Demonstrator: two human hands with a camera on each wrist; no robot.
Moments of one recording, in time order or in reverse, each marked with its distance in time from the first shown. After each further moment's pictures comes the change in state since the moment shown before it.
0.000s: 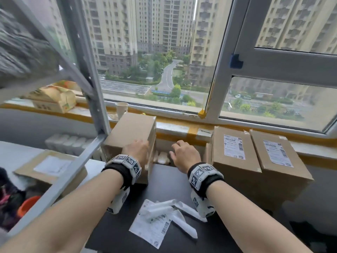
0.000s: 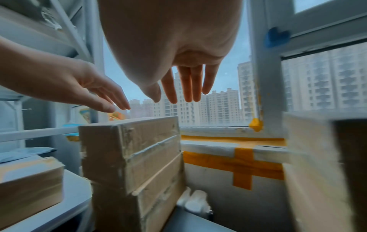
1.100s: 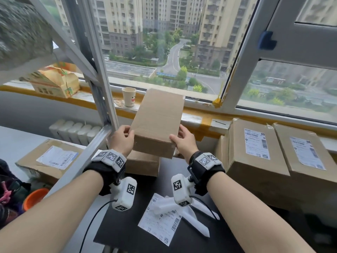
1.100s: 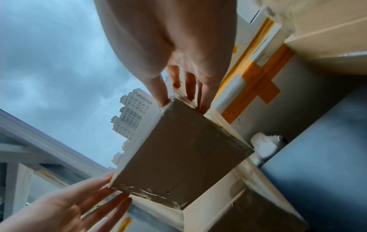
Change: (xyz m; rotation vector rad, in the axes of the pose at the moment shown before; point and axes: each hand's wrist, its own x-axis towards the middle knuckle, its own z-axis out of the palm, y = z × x) left_hand 0.030 -0.077 0.033 -0.920 0.310 -0.440; right_hand 0.062 -0.032 0.037 1.264 0.032 0.452
